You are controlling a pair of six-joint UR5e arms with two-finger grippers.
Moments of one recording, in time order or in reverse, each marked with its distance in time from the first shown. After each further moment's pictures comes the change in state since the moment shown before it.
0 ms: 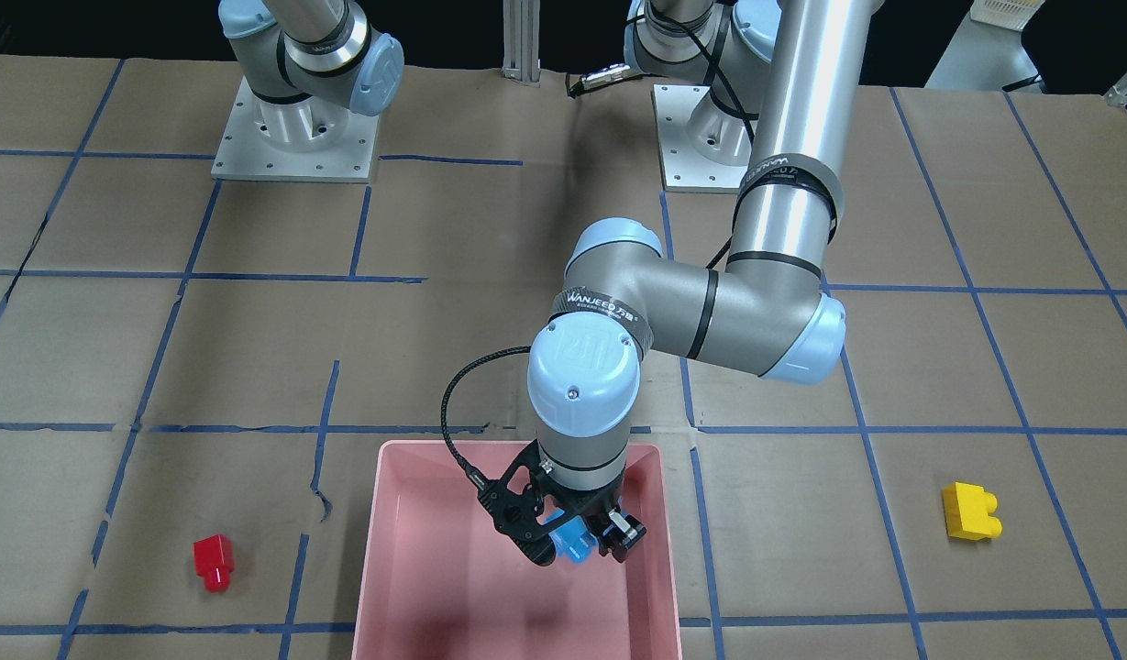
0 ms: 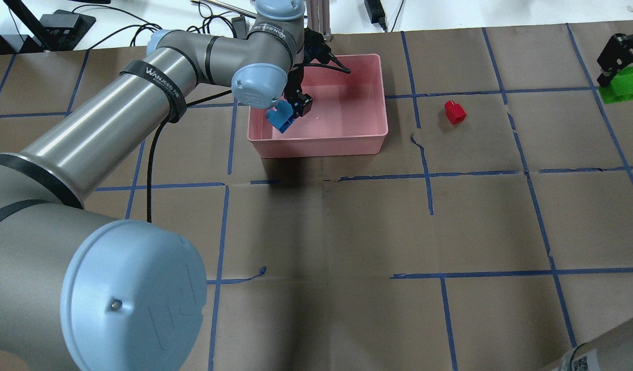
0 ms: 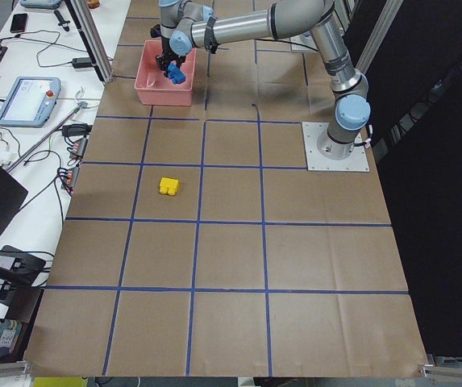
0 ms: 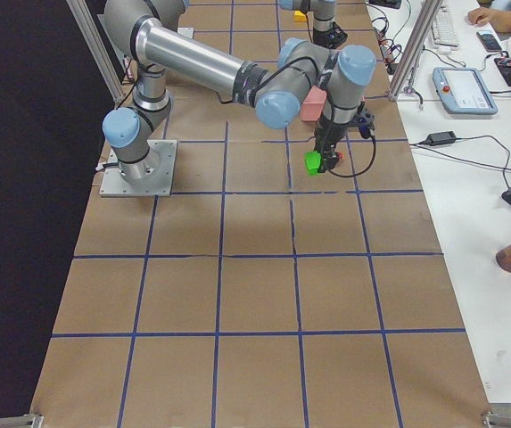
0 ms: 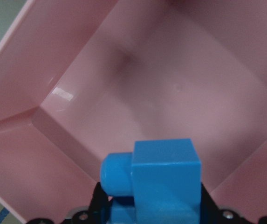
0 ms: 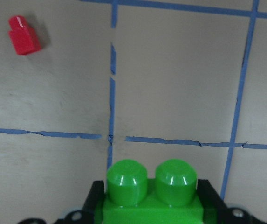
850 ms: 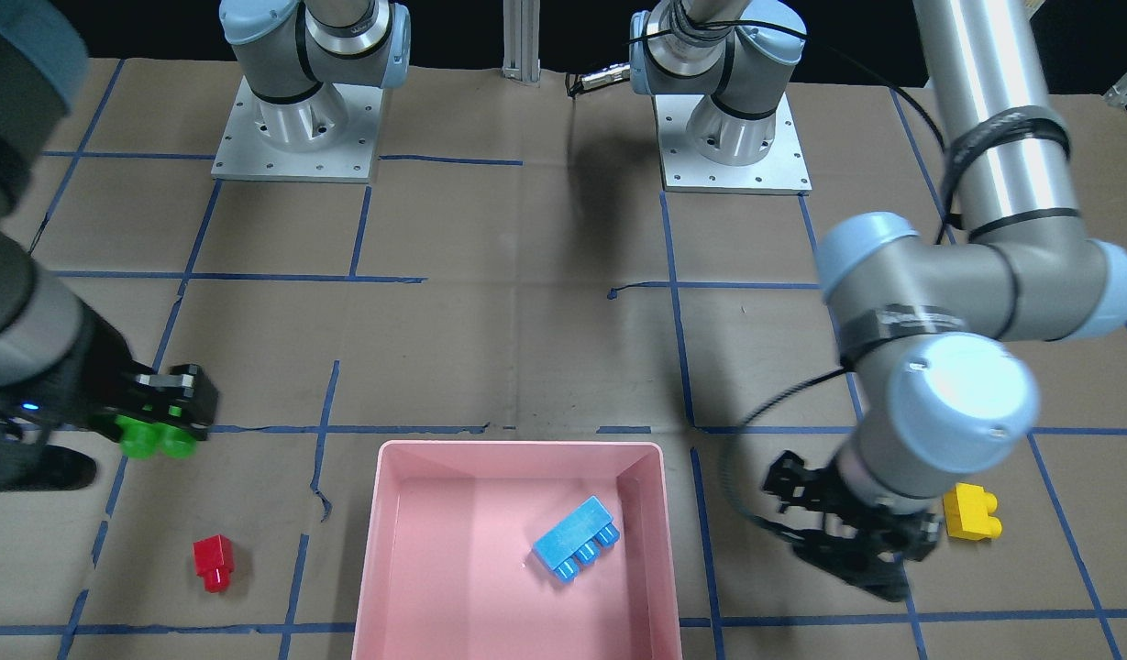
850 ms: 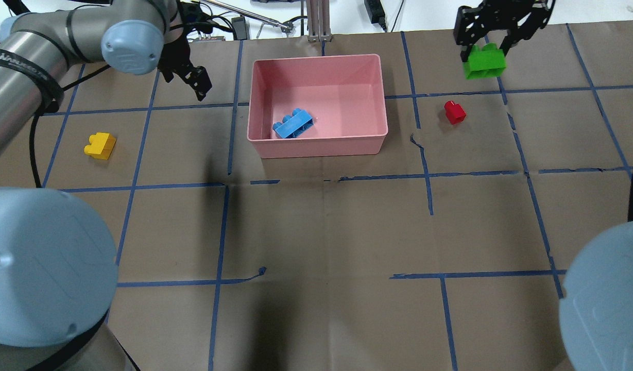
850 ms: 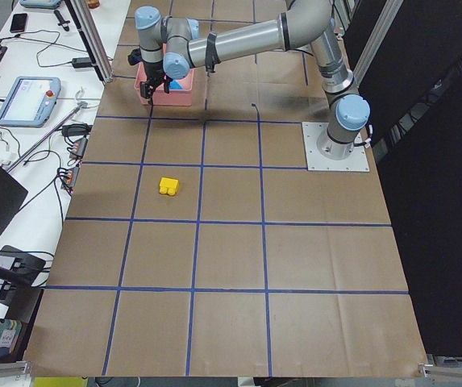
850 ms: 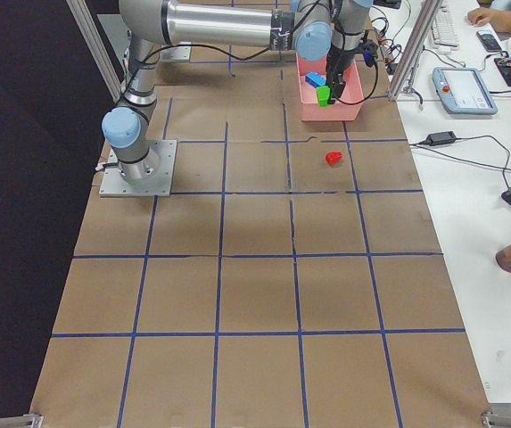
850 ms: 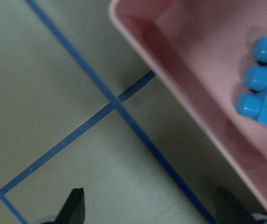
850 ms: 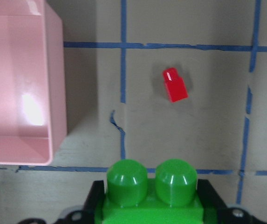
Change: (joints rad) left arm 0.374 0.107 -0.041 -0.133 0.021 0.003; right arm 0.373 0.082 -0.097 -0.009 0.066 0.409
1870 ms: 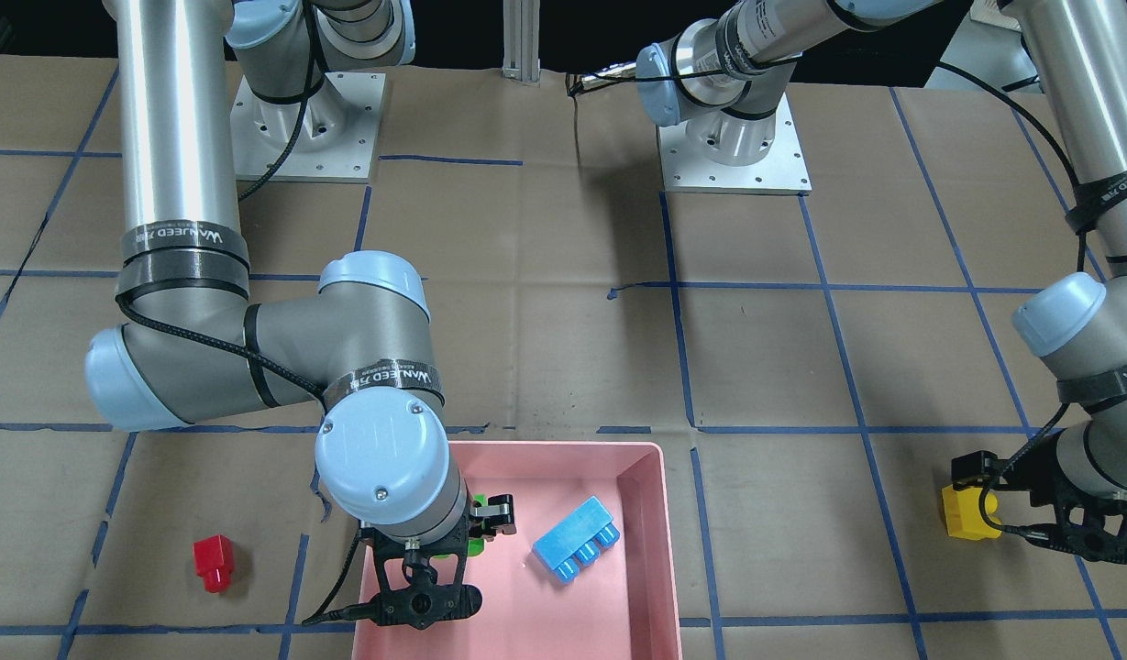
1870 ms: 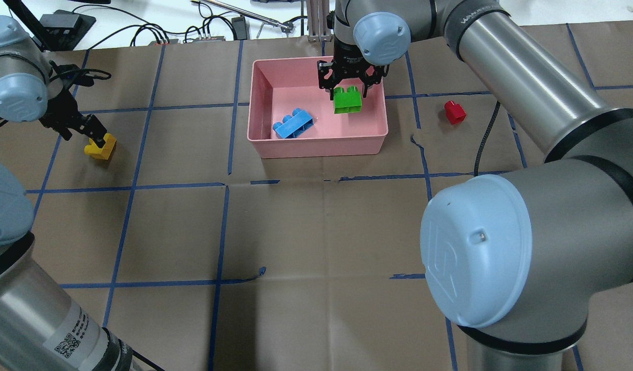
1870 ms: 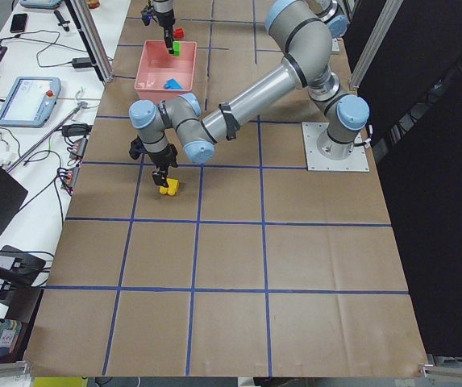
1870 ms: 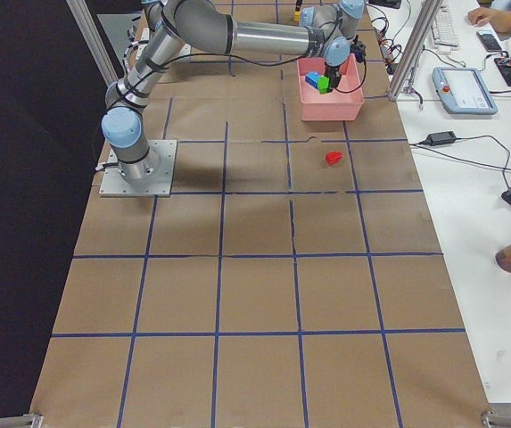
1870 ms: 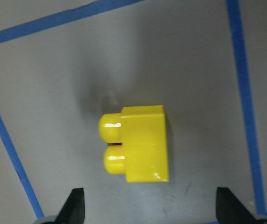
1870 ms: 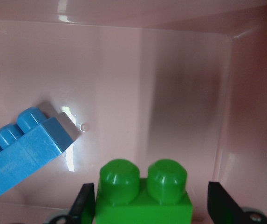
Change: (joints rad) left arm 0.352 -0.088 -0.118 0.132 0.004 0.110; right arm 0.256 0.331 -0.121 -0.202 0.052 0.224
